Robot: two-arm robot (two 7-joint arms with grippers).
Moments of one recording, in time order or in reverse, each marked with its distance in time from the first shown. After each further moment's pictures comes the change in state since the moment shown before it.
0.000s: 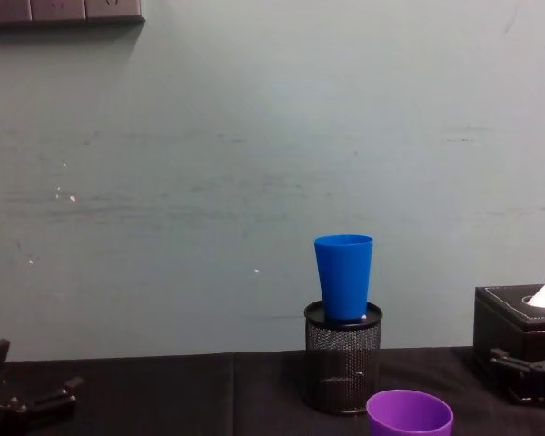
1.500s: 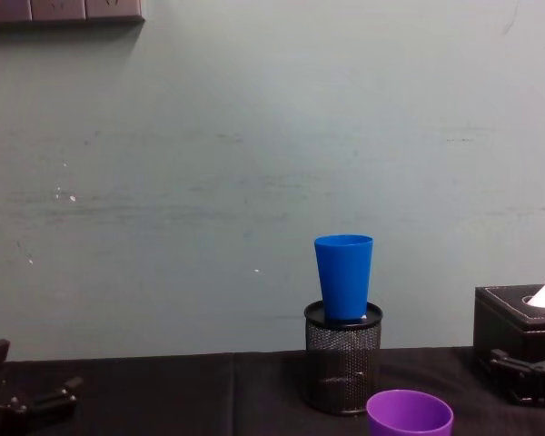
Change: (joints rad) left arm 0.000 0.000 0.000 0.000 0.000 0.000 0.000; right arm 0.000 0.005 -0.006 -0.004 -0.006 0.007 -0.008
